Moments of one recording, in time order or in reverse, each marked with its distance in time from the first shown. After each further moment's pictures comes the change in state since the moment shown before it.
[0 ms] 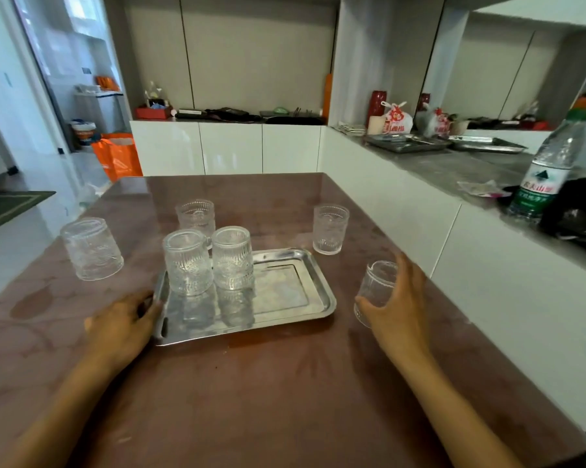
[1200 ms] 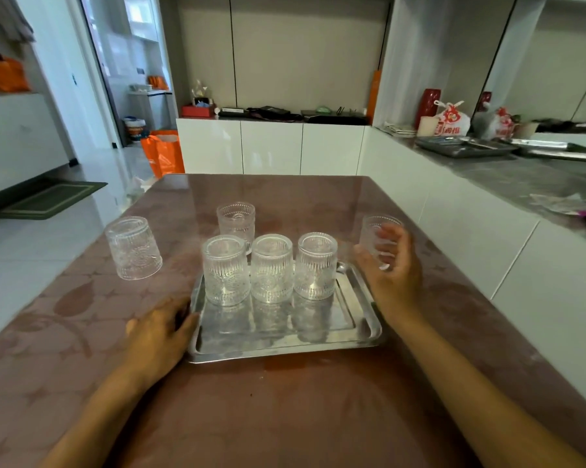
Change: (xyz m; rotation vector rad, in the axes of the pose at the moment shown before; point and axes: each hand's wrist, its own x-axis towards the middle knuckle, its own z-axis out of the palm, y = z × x) left_hand 0.009 -0.006 0.009 0.009 0.057 0.022; right_hand 0.081 -0.041 0.094 0.472 0.023 -0.154
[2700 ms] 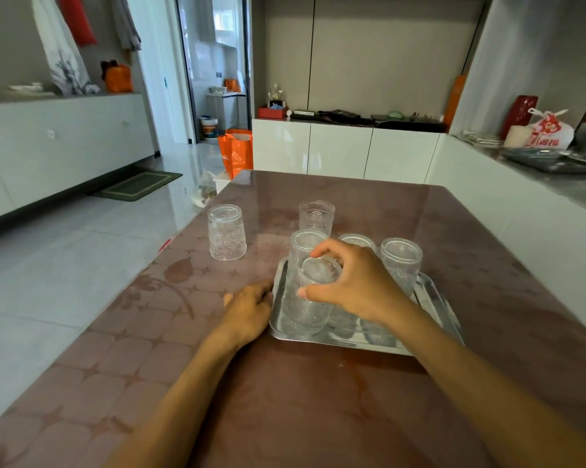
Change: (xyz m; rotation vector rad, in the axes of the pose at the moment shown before) left_hand 0.012 -0.019 0.008 -0.196 -0.066 -0.054; right_hand -0.055 -0.131 0.085 -0.245 -0.767 -0.233
